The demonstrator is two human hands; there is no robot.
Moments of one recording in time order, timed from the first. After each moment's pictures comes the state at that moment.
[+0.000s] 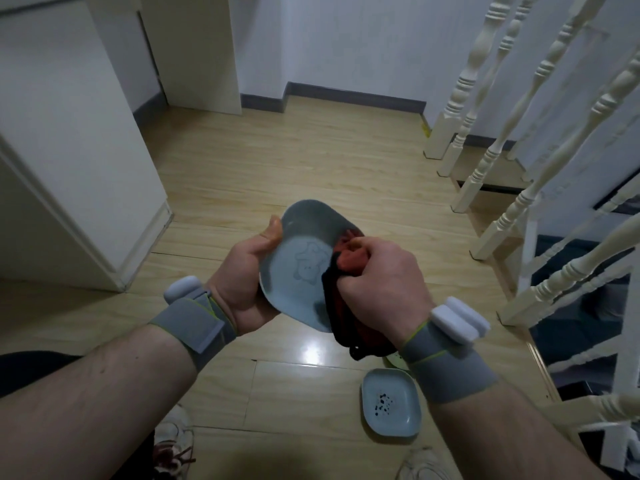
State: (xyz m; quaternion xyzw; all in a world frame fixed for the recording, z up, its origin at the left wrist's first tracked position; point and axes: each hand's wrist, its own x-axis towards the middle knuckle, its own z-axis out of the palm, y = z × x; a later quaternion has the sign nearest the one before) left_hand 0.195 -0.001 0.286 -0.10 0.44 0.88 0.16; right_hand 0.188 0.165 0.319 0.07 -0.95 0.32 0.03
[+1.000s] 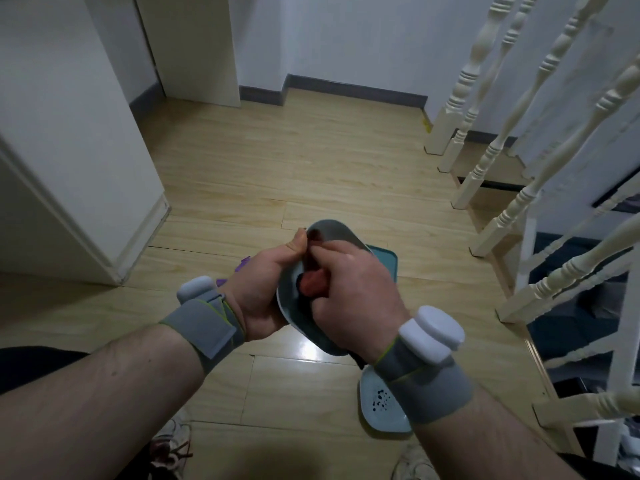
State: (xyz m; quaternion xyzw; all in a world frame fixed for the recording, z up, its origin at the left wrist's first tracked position) left_hand 0.198 0.016 0.286 -0.10 0.46 0.85 0.22; right_hand 0.202 0.146 0.313 0.22 -0.95 0.20 0.00
